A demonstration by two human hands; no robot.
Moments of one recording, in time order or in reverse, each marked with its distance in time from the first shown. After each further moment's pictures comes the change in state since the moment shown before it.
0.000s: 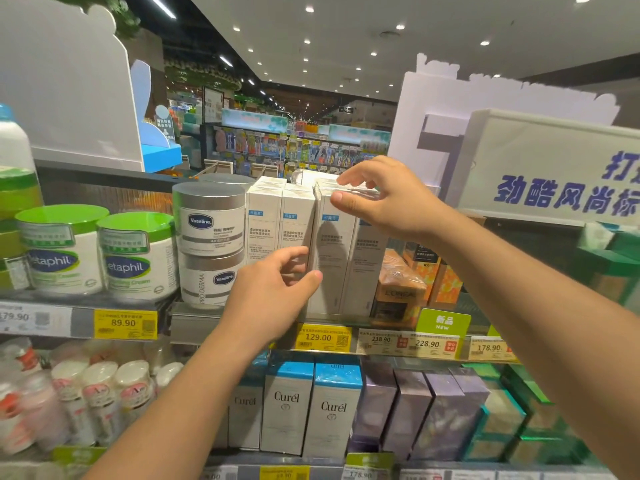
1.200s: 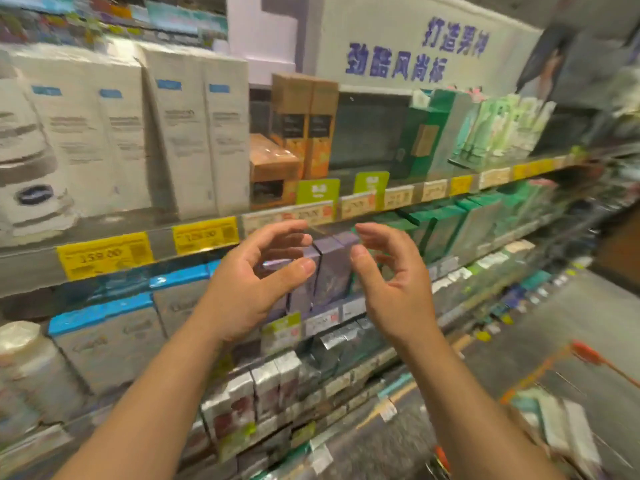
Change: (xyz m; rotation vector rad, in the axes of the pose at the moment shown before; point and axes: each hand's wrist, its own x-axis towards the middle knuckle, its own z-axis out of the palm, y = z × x) left_hand -0.094 -0.013 0.083 -0.670 -0.626 0.196; right_hand -0.297 -0.027 0.077 0.233 0.626 0.582
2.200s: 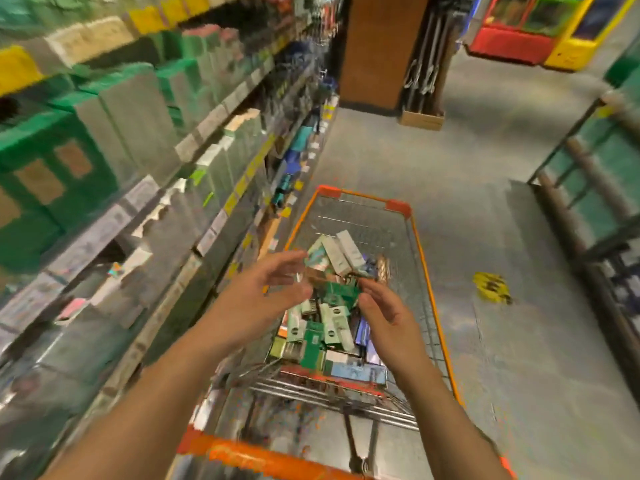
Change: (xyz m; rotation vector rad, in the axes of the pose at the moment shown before) left_hand -0.007 -0.081 0.466 -0.003 -0.981 -0.255; right_hand -0.264 0.179 -0.363 -0.027 0.586 0.964
